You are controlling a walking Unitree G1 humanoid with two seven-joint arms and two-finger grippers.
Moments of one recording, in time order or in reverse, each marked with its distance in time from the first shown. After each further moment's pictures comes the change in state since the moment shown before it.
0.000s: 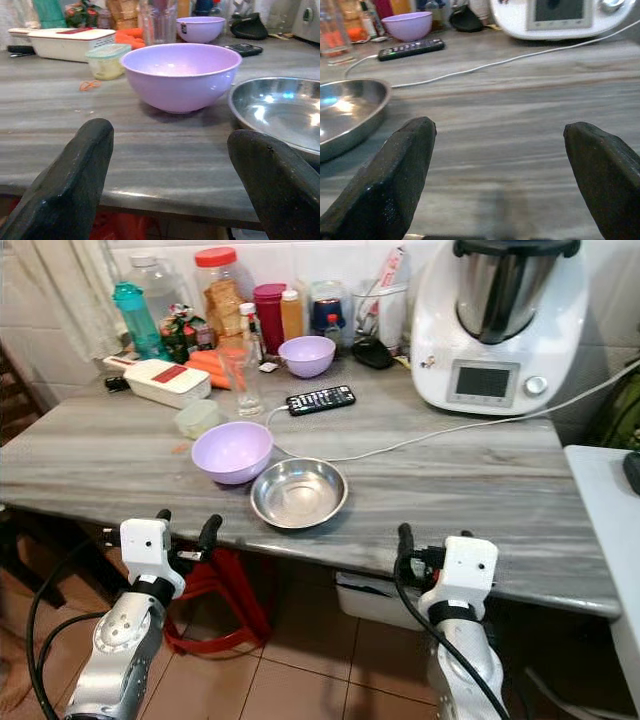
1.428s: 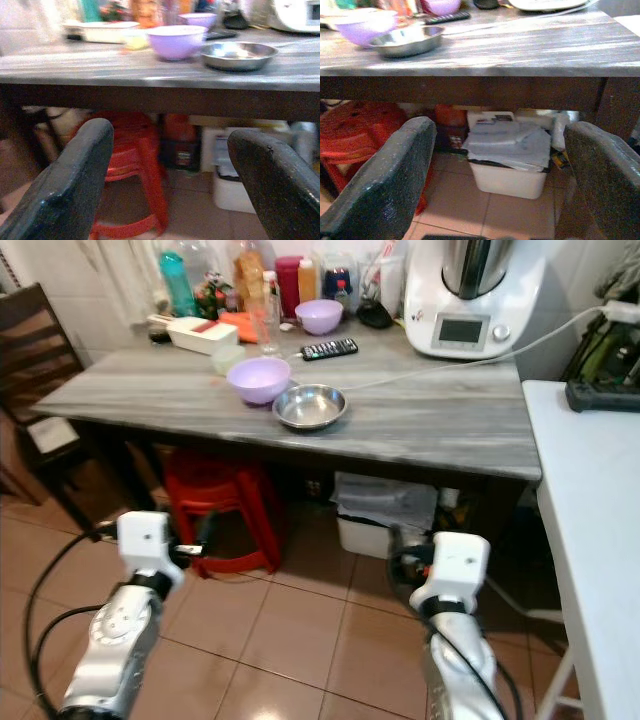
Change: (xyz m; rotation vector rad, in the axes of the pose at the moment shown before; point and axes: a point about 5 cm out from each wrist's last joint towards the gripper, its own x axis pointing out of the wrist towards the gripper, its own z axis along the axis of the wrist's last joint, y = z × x) left arm 0.003 0.005 0.003 0.013 0.004 0.009; right arm 0.008 0.003 -0.006 -0.011 0.033 0.032
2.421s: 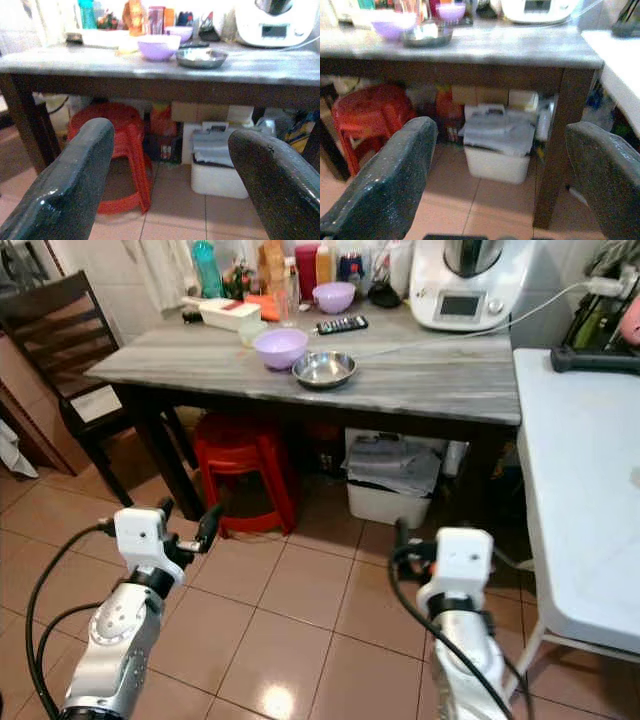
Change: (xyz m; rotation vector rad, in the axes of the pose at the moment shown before) left arm -0.001 -0.007 0.012 -0.055 -0.075 -0.073; right arm -0.007 -0.007 0.018 -0.080 -0.082 -0.027
